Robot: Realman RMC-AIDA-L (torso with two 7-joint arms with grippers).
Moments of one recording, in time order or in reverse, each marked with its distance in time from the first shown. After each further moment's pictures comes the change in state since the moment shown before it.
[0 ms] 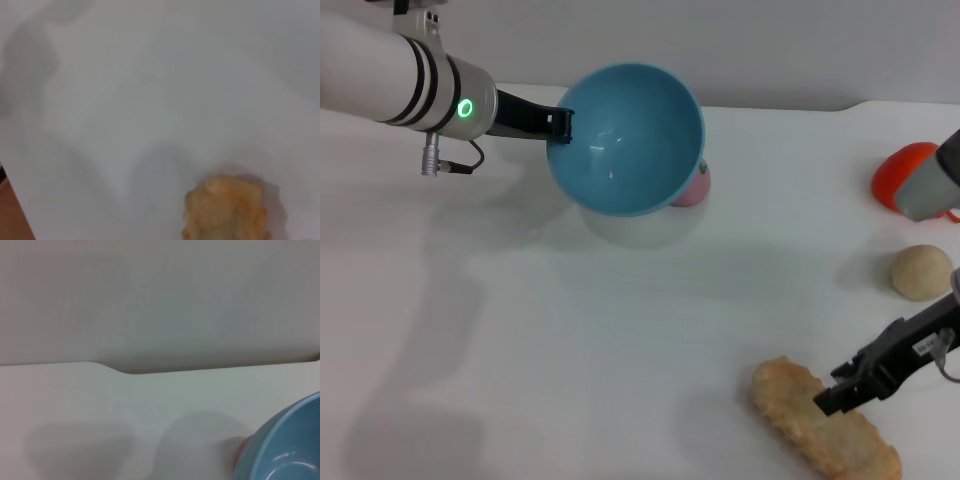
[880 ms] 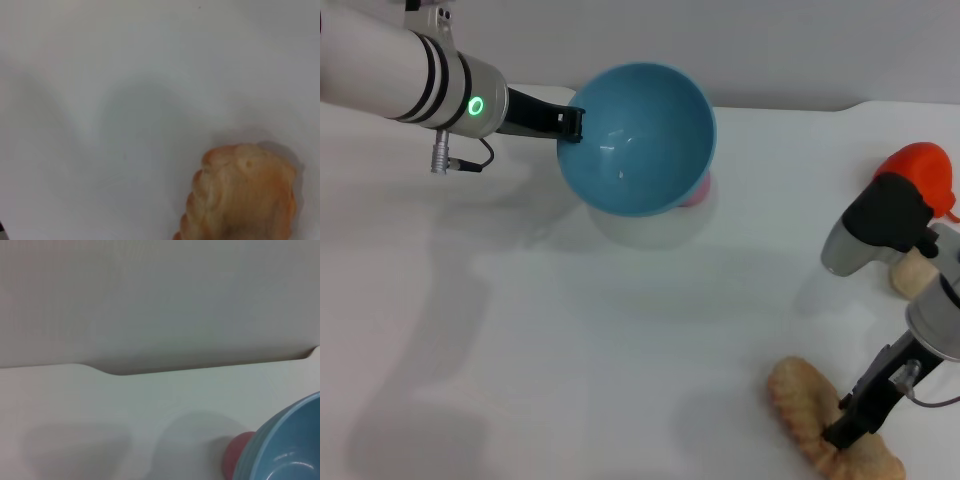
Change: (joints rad) left arm -0.013 -0.003 0.010 -0.001 -0.006 -0.006 0.000; right arm 0.066 0.004 -0.321 0.079 -0.024 0.118 0.144
